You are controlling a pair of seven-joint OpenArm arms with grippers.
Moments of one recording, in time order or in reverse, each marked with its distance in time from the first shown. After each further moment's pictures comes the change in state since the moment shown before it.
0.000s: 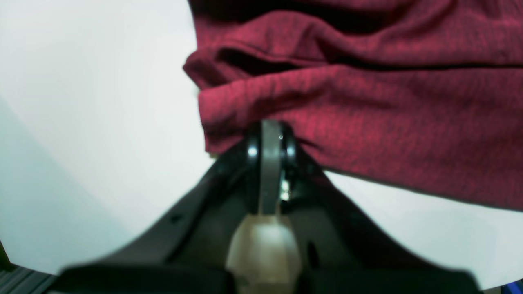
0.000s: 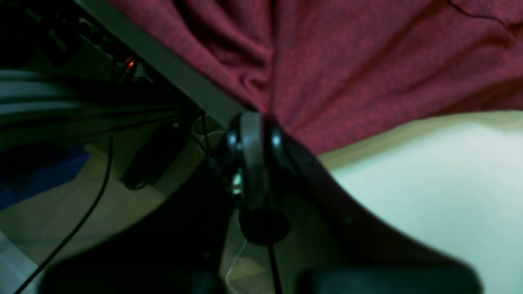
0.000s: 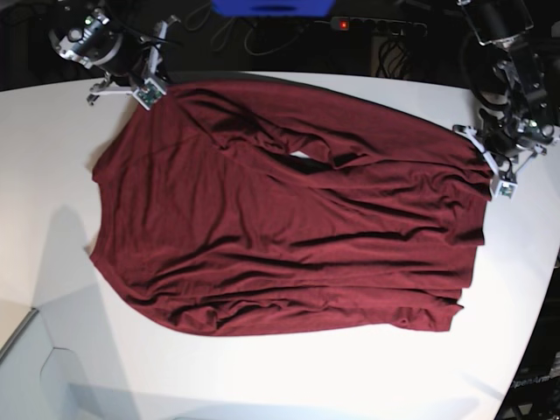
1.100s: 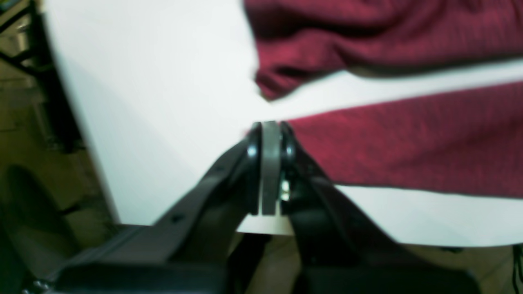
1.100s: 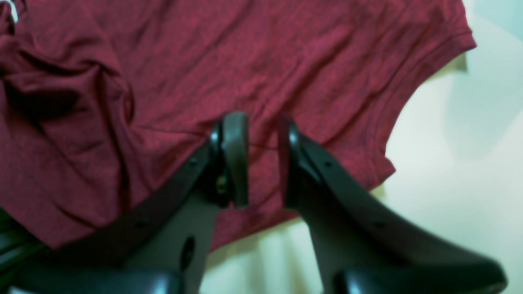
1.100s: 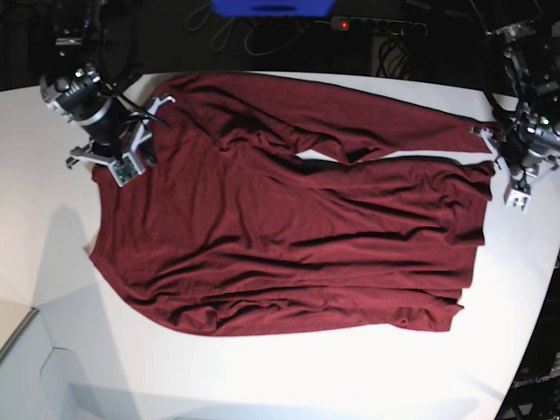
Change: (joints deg) left arm 1.9 -1.6 0.1 17.6 0.8 -0.4 9.5; right arm 15.9 -7.5 7.9 -0.1 -0.1 0.3 -1.0
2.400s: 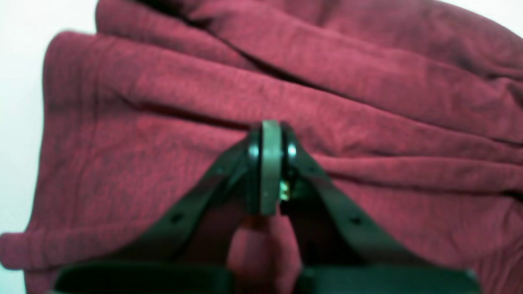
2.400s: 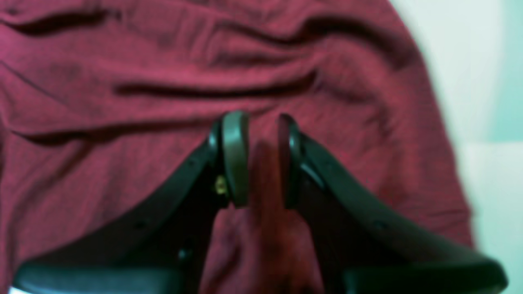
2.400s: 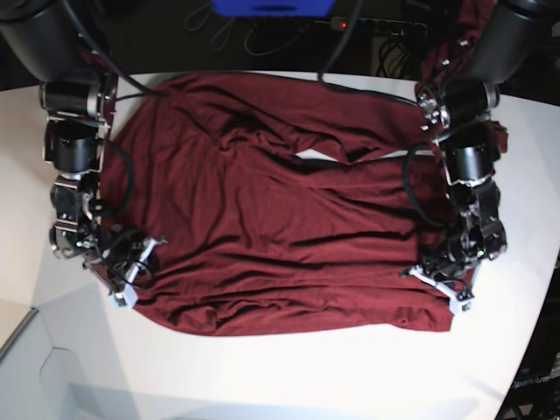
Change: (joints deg) left arm -39.7 8.8 5.1 -57.6 1.1 17.2 -29.0; right arm 49.8 5.1 -3.7 -67.5 -0.4 -0.2 10.1
